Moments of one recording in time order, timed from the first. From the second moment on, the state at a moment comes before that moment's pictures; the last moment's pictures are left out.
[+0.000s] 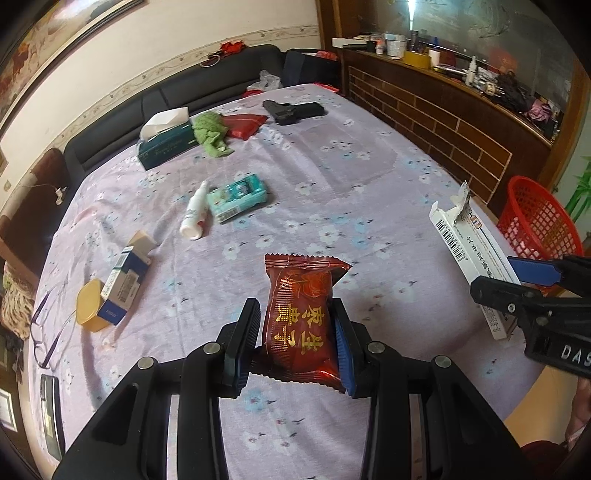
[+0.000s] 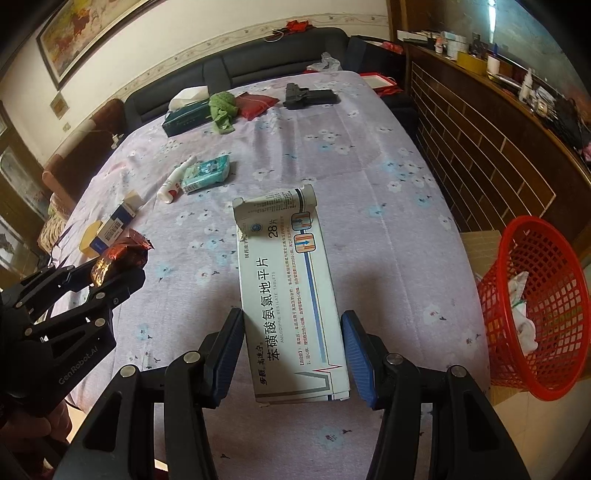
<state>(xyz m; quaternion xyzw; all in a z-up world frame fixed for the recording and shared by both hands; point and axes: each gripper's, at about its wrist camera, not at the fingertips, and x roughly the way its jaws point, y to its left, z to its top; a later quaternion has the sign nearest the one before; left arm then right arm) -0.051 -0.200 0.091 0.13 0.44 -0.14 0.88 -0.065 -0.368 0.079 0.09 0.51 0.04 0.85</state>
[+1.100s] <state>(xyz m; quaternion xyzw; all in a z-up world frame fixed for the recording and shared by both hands) -0.073 -0.490 0.115 0.18 0.42 -0.39 0.80 -0.155 -0.640 0.109 0.26 0.44 -0.18 0.84</state>
